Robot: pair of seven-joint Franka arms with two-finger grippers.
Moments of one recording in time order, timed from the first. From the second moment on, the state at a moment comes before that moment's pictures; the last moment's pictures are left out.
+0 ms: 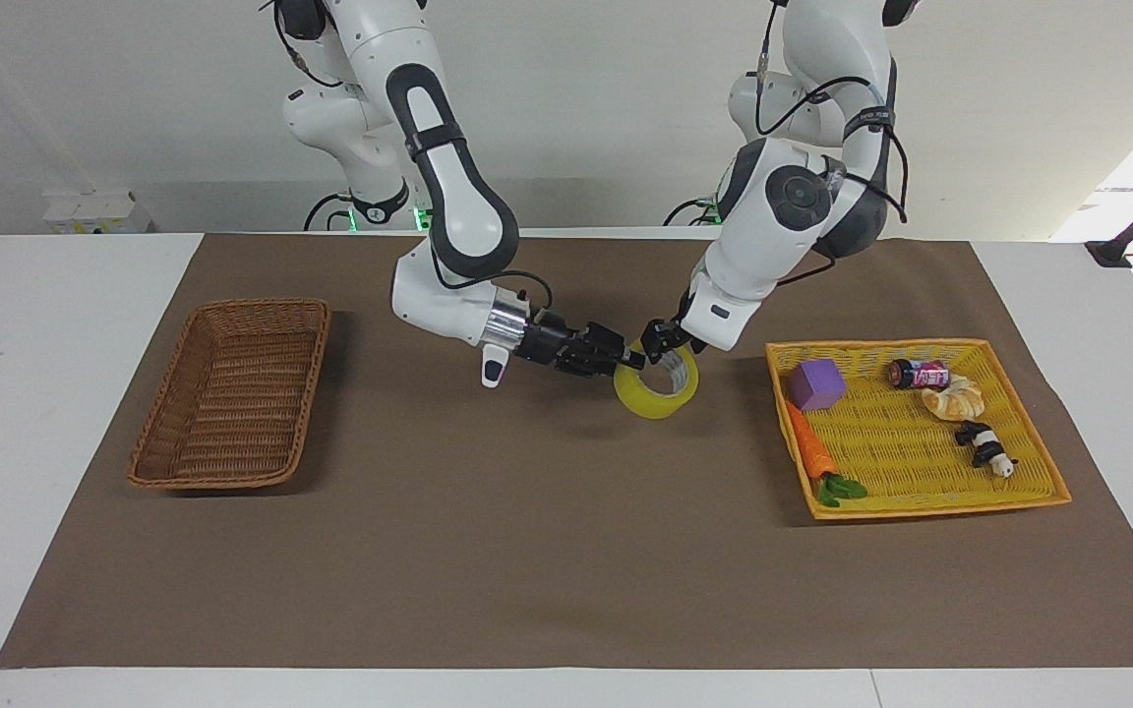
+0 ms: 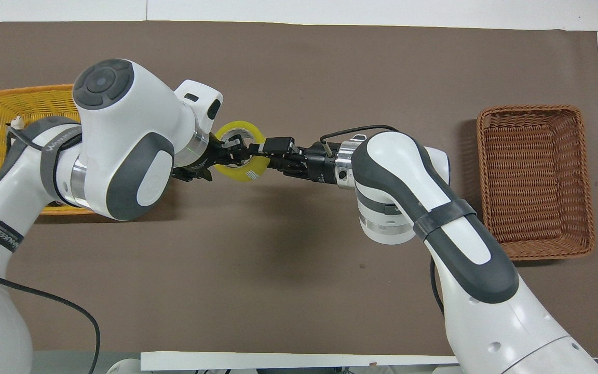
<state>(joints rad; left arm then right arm) -0.52 0.18 0.01 -1.73 -0.24 1.86 -0.66 0.57 0.31 -0.07 -1.97 1.74 2.30 -0.43</state>
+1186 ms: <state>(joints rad) 0.06 0.03 0.04 -1.62 -0.09 1.67 -0.31 -0.36 0.27 -0.09 -1.77 0.85 1.56 -0.47</state>
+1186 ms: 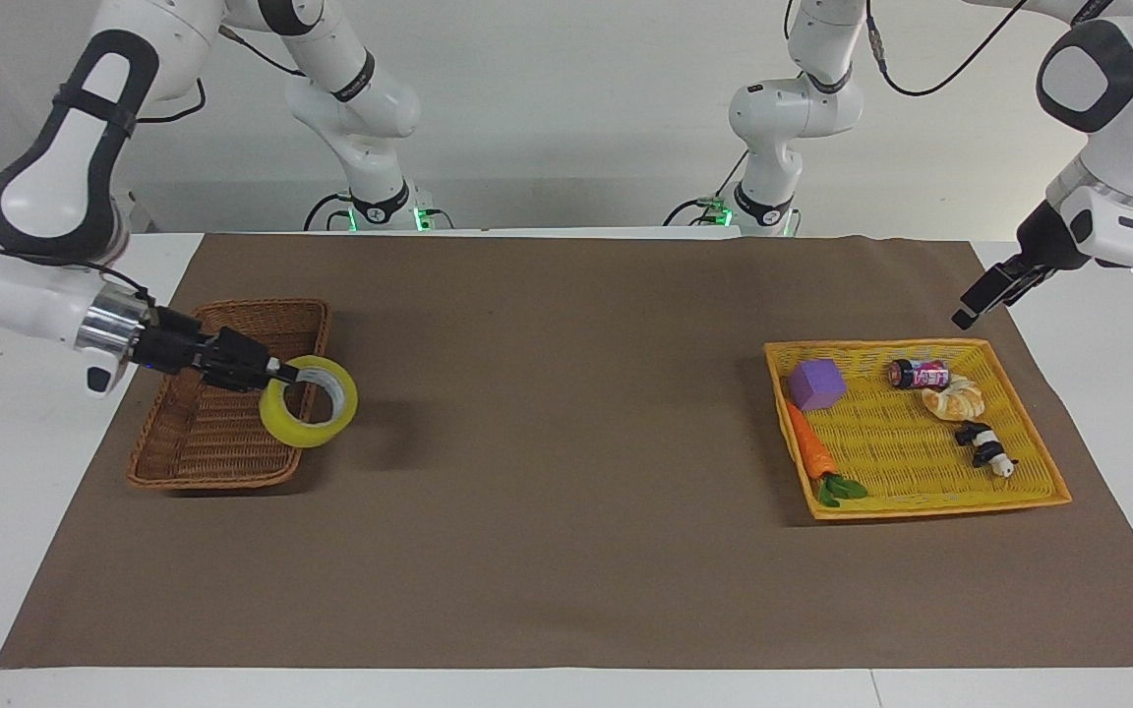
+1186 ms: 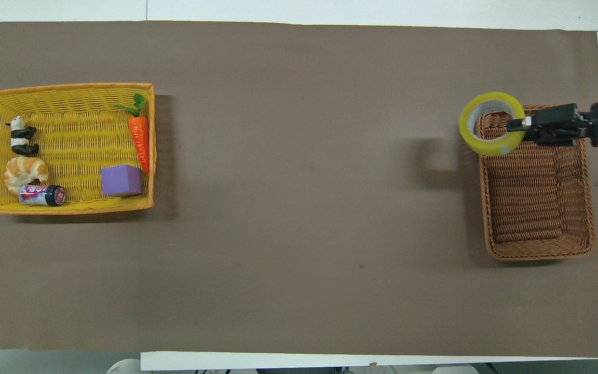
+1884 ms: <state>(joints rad) 0.11 0.03 0.03 -1.62 -0.09 1.67 -0.31 -0.49 0.34 -0.09 -1.84 0.70 1.52 -0.72</state>
